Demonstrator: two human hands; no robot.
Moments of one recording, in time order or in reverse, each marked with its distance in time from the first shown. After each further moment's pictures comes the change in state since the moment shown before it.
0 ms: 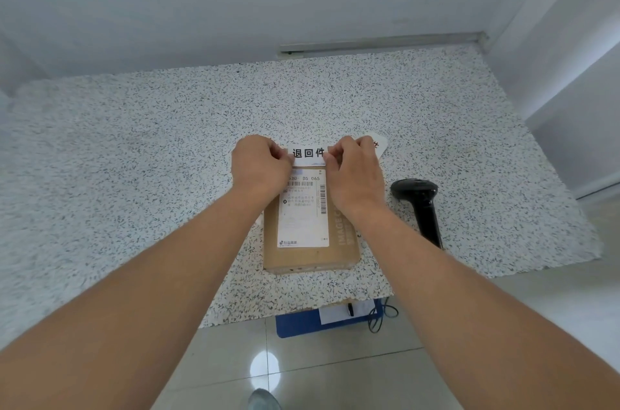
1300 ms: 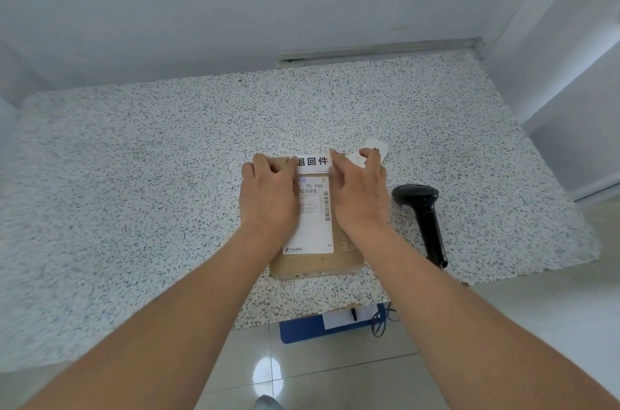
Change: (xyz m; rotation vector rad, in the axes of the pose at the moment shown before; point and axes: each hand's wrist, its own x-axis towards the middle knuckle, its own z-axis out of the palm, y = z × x) left_hand -0.035 -0.025 0.013 0.459 0.092 0.351; right_hand -0.017 0.007 0.005 -0.163 -0.027 0.033
